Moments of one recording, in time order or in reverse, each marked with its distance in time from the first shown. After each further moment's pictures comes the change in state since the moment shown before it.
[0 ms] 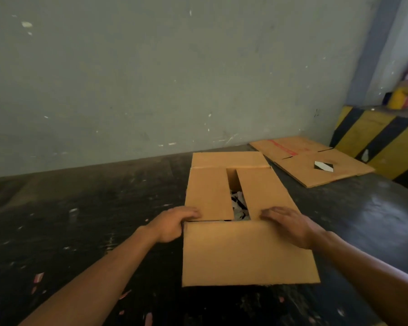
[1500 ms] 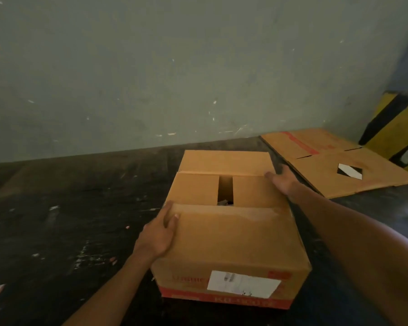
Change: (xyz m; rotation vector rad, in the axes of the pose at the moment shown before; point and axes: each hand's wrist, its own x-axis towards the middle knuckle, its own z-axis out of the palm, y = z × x) left_hand 0.101 0.002 0.038 -0.383 0.320 -0.664; right_hand 0.217 0.119 -0.042 1.047 0.234 0.561
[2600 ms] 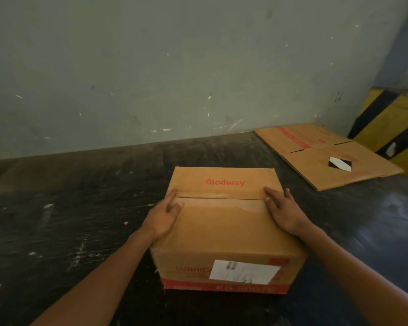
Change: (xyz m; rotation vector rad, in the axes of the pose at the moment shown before) left_hand 0.019 0.010 -0.012 -0.102 -0.131 0.066; right_hand -0.092 0.059 0.009 -0.449 -0.128 -0.188
